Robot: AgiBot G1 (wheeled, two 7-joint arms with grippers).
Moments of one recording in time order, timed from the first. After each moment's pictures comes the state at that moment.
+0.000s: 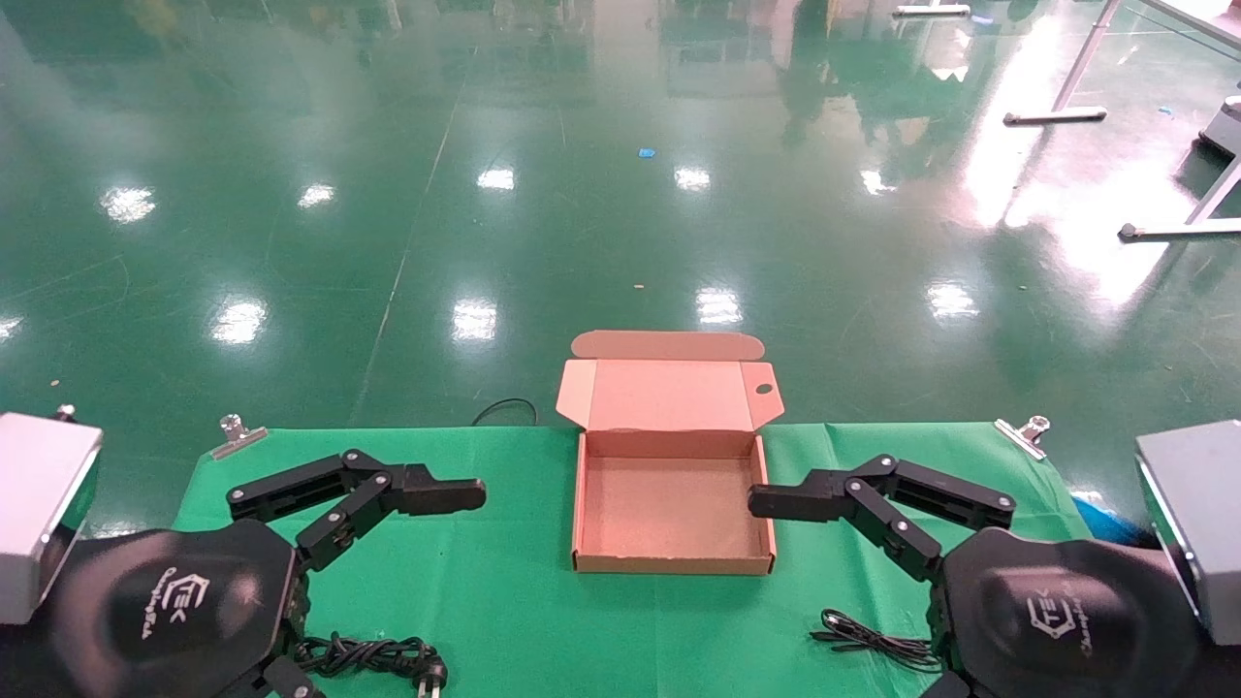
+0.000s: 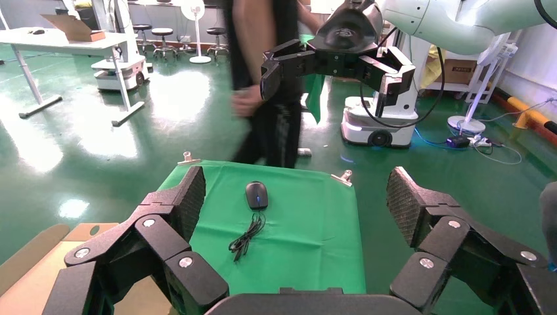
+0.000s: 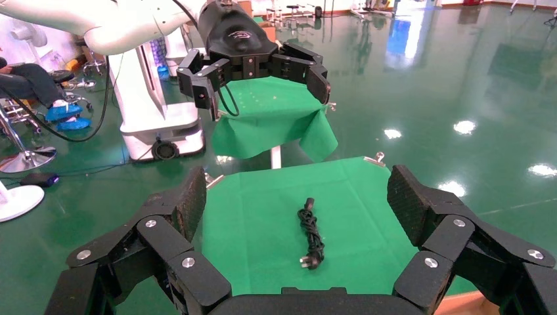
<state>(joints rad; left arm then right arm) -1.08 0.61 0.28 -1.28 0.73 1.49 -0.19 1.08 -0.61 -0.28 1.28 -0.73 -1.49 0.19</state>
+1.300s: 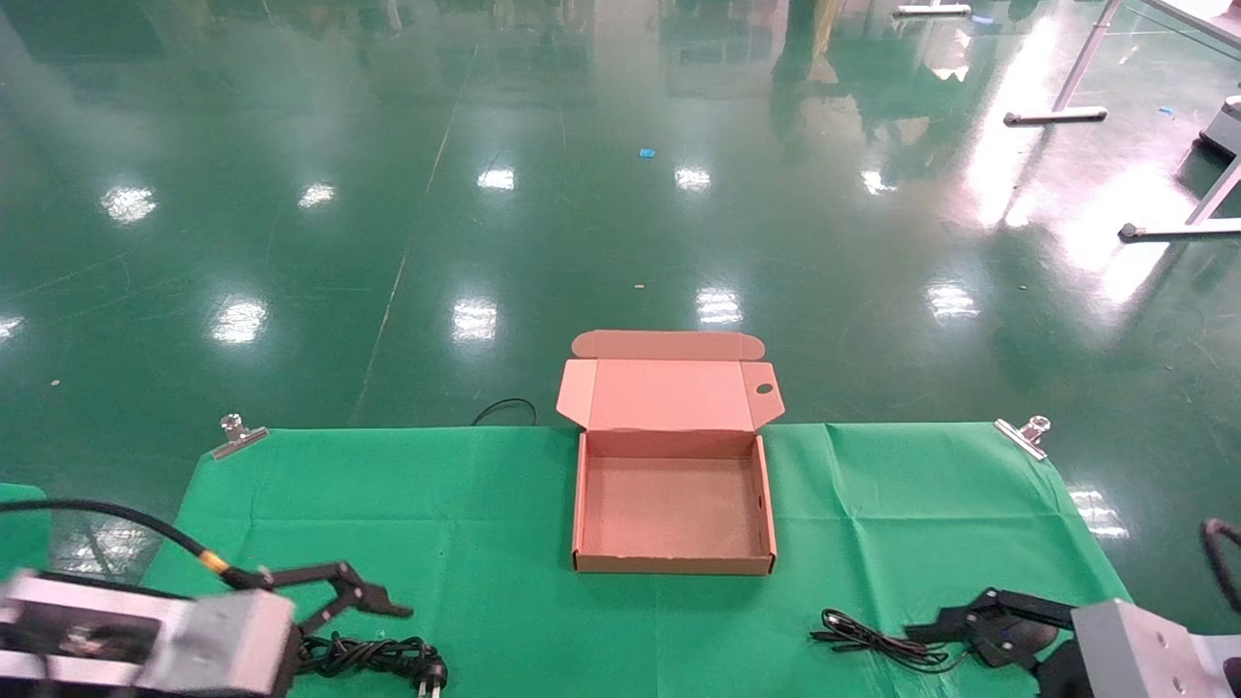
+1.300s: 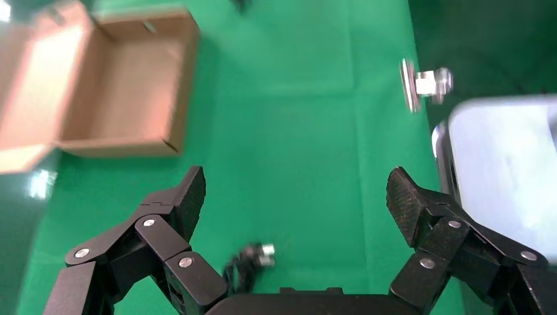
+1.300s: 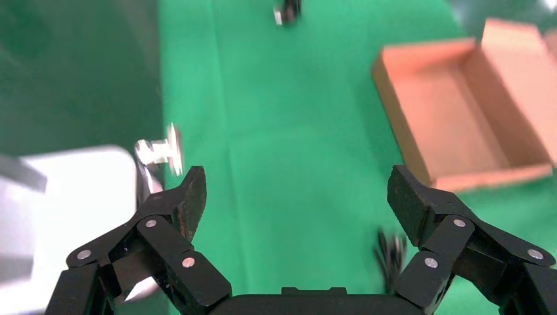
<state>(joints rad) -1.39 0.68 0.61 -1.06 1.34 1.57 0.08 1.30 -0.55 -0.58 0.93 -1.16 -1.58 -0.12</state>
